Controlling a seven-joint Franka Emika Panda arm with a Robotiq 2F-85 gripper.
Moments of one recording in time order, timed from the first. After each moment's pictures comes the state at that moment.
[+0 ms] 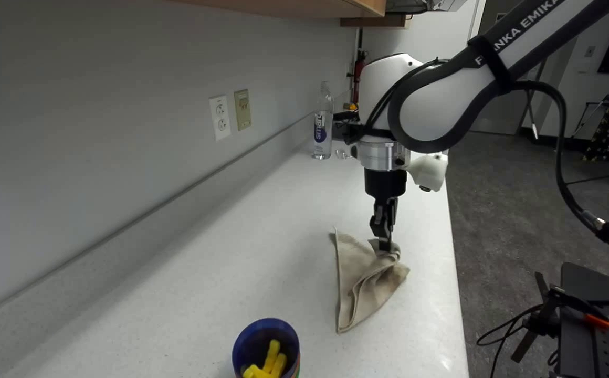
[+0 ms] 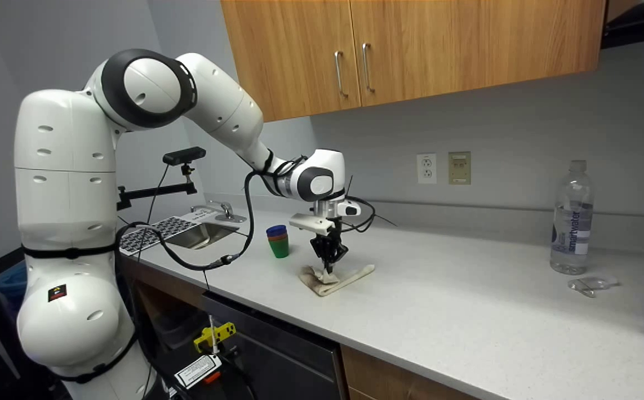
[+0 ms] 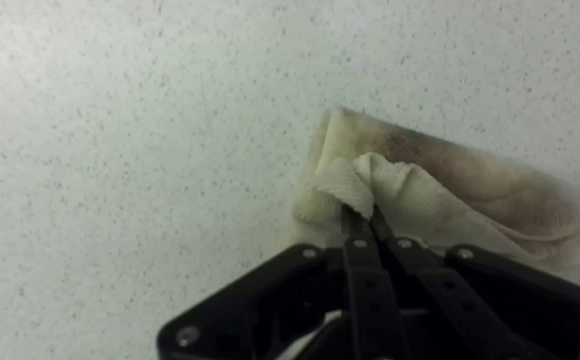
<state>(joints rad) 0.07 0.30 0.09 -2.12 0.03 2.27 -0.08</state>
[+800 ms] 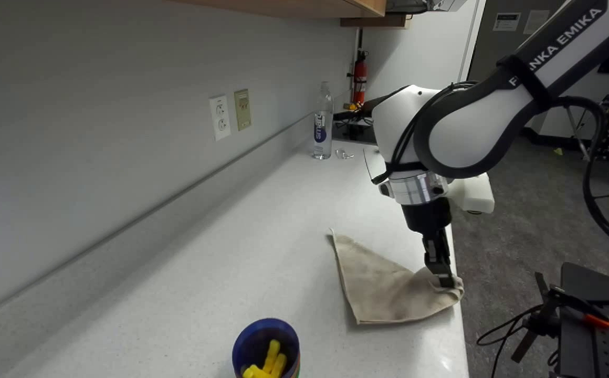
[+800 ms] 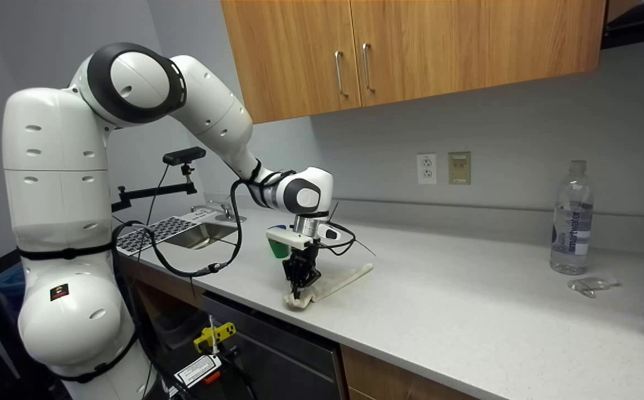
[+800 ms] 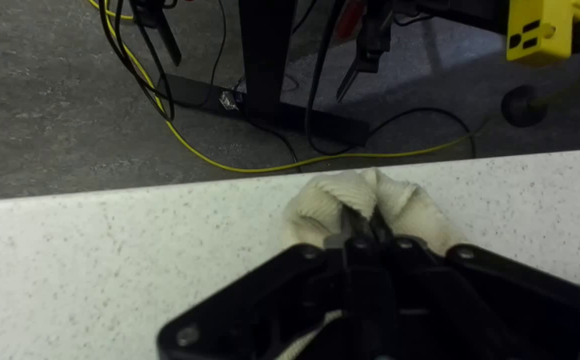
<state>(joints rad) 0.09 0.25 0.10 -2.26 0.03 2.07 -0.08</state>
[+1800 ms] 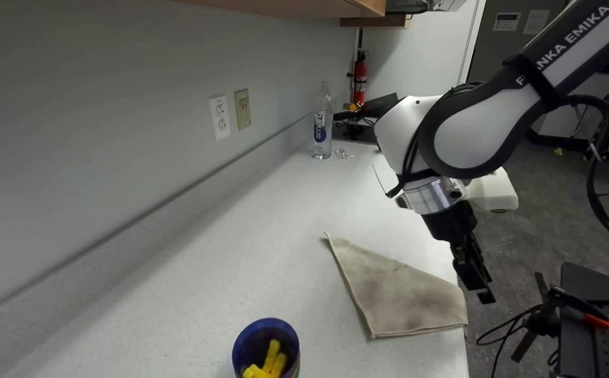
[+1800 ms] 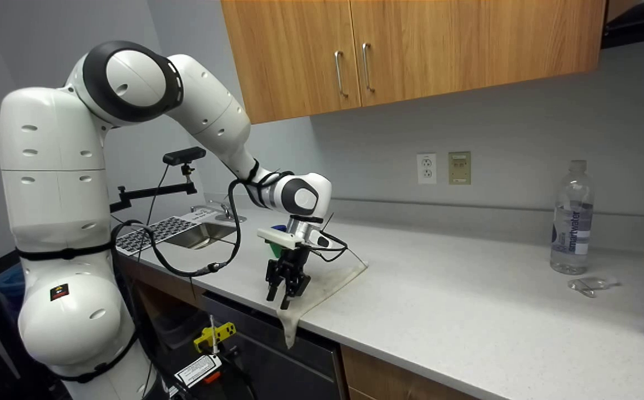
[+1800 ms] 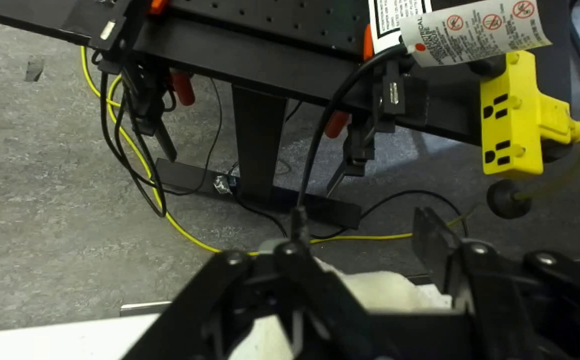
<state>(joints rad) 0.09 0.23 0.10 -2.28 0.03 1.88 -0.08</state>
